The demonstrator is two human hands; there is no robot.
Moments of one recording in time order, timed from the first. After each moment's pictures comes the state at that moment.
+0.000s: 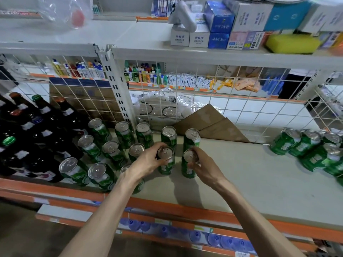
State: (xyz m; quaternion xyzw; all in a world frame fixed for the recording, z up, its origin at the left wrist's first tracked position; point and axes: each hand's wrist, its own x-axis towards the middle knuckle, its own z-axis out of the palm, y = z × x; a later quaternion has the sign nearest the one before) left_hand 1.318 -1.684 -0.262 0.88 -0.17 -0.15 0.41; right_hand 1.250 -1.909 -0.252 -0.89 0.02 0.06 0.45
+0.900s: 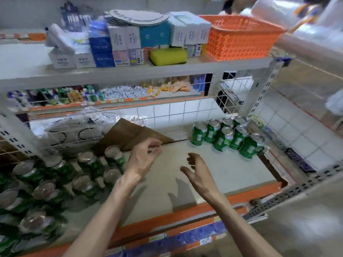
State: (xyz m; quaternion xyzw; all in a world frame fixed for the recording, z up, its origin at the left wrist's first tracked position) left_hand 1.278 -1.919 -0.204 0.82 -0.26 -0.08 0.51; right_hand 1.143 -2.082 -0.238 -0.86 0.22 -0.11 0.45
